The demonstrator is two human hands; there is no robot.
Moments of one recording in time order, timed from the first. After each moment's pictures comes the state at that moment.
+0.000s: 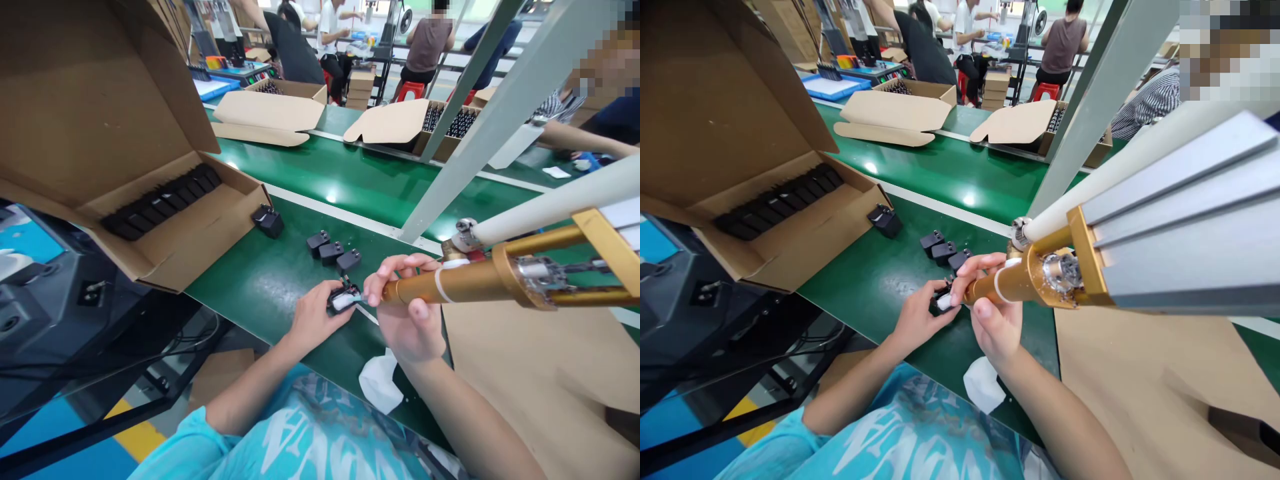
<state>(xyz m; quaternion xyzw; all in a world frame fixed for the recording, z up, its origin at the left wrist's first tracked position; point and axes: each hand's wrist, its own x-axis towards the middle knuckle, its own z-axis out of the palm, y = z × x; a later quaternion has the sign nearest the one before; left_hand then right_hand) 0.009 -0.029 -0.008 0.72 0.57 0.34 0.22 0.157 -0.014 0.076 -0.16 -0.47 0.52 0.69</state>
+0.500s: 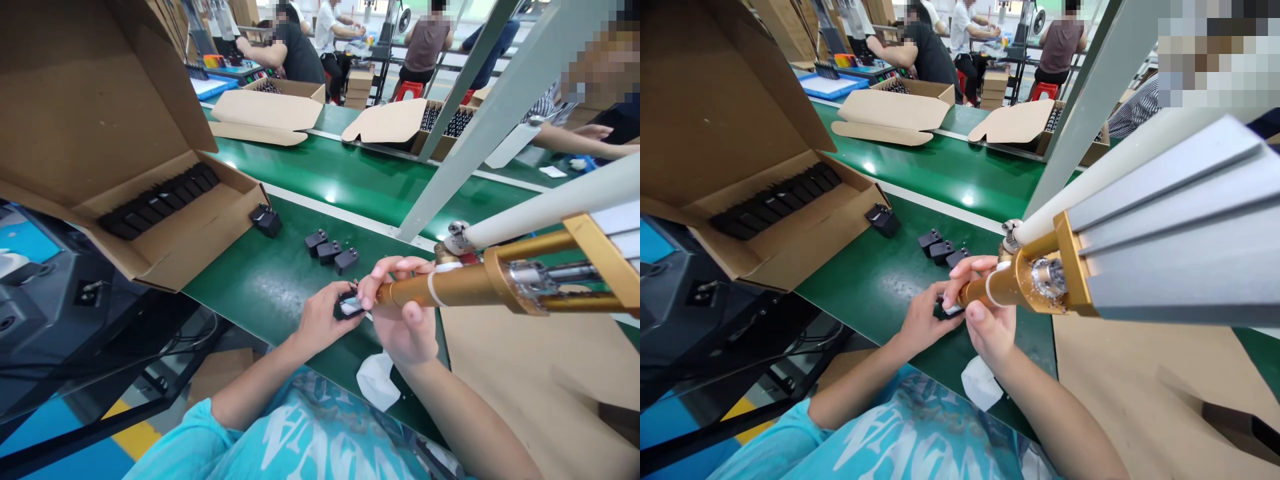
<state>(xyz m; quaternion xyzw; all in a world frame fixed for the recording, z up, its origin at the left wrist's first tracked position) 0.023 -0.029 -0.002 0.73 0.50 0.40 0.24 0.154 -0.016 0.076 -0.18 -0.48 0.52 0.69</state>
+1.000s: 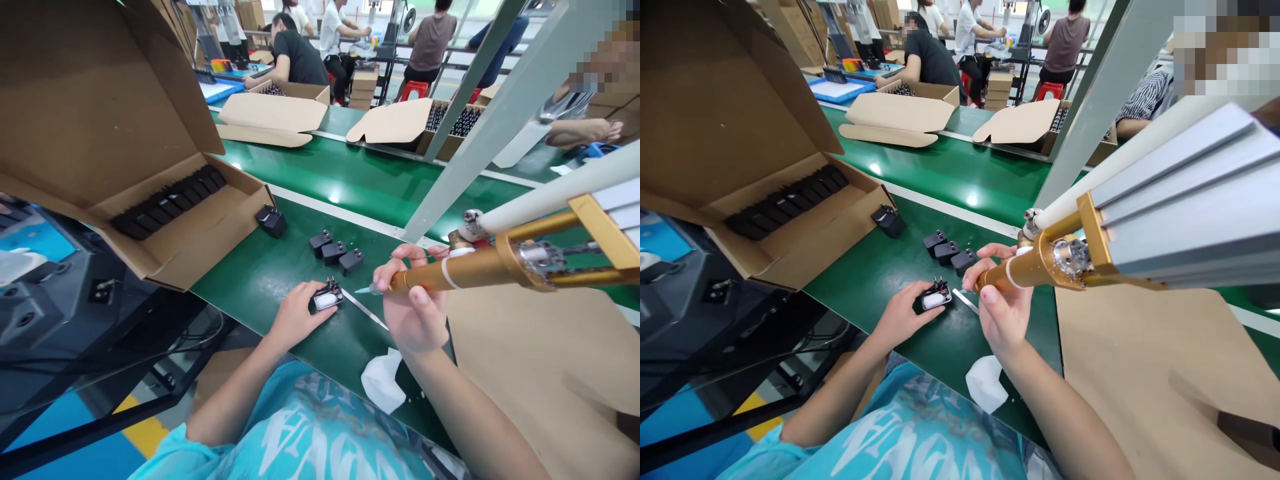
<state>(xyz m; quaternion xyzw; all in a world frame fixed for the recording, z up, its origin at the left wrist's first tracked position) -0.033 -0.030 -0.009 0.73 0.58 0.28 0.22 0.159 -0.007 0.072 -0.23 -0.44 0.49 0.72</state>
